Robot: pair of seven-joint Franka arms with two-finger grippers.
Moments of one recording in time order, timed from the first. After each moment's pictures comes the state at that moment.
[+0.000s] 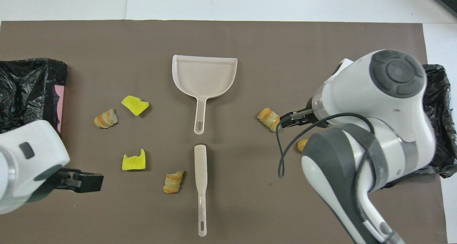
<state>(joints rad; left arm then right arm) -0.22 -0.38 -0.12 -1.93 -0.03 1.51 -0.09 0.32 0.09 0.03 -1.77 0.03 1.84 0.18</state>
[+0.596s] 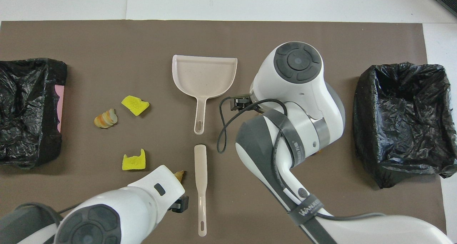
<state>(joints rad) -0.56 -0.41 -0.13 -2.29 -0.06 1.86 -0.51 0.46 0.37 0.03 -1.49 0.03 1.90 0.47</state>
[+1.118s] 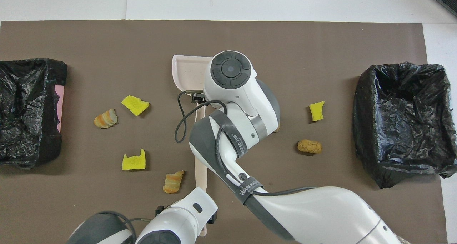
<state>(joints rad) -0.74 -0.32 -0.13 -2.47 -0.07 2.17 -0.73 0.58 0.62 0.03 -1.29 0.03 2.01 0.64</state>
